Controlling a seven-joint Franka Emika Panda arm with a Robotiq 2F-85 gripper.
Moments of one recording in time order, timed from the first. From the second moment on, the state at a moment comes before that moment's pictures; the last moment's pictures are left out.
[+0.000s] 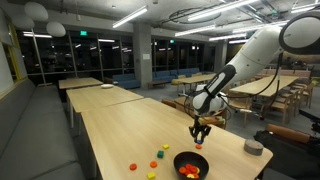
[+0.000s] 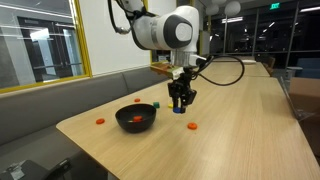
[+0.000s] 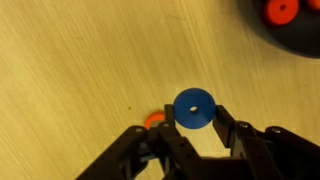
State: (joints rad) arm -0.08 0.29 -0.11 -2.25 0.16 2.52 0.21
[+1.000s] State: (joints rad) arm 0.04 0.22 0.05 -2.31 0.18 2.44 0.21
